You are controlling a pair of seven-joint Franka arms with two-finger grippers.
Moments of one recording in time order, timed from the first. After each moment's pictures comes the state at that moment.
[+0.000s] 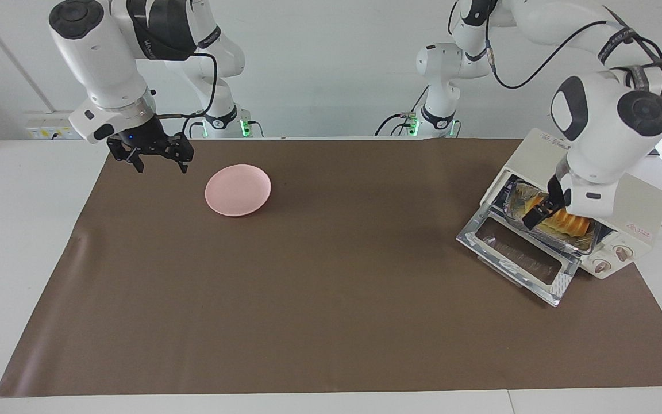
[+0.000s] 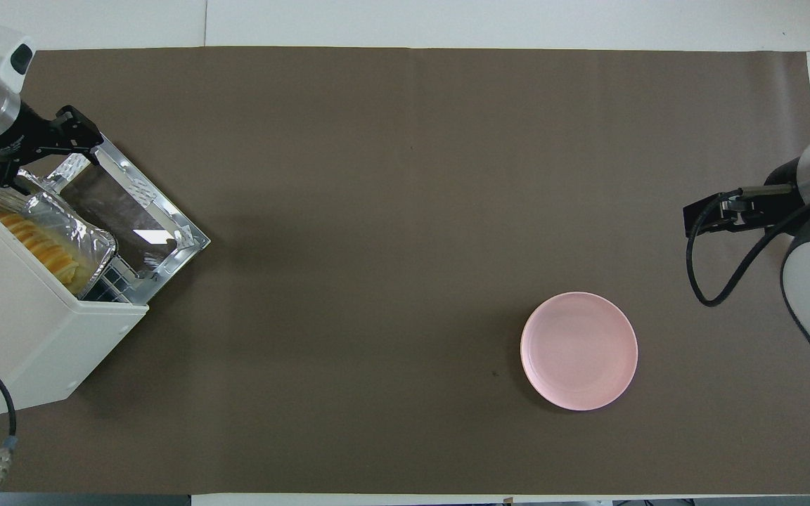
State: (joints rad) left arm -0.08 0.39 0.02 -1.36 0.18 1.62 -0.59; right arm -0.06 -0.02 0.11 -1.71 -0.03 1.63 0.07
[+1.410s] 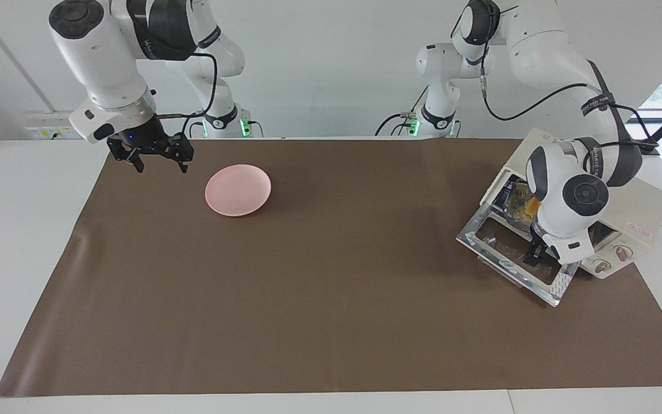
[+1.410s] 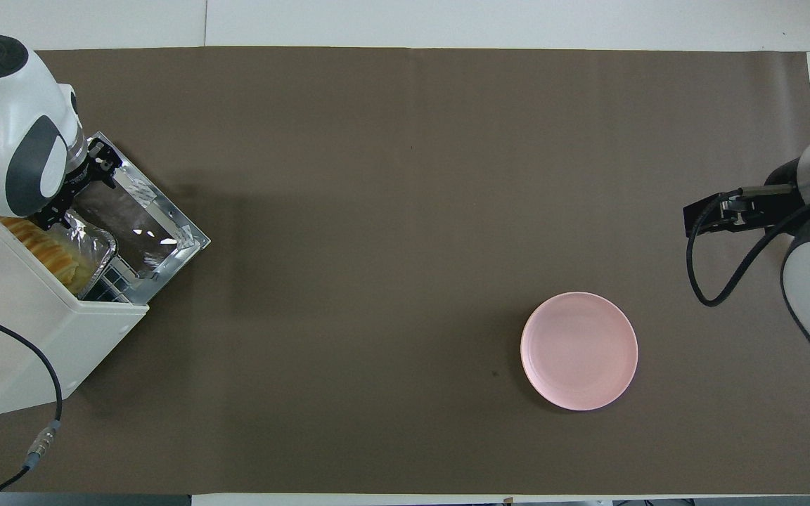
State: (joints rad) left arm -0.09 0.44 0.06 -1.59 0.28 1.82 -1.03; right arm -0.06 -0.02 0.11 -1.71 -0.03 1.63 0.07
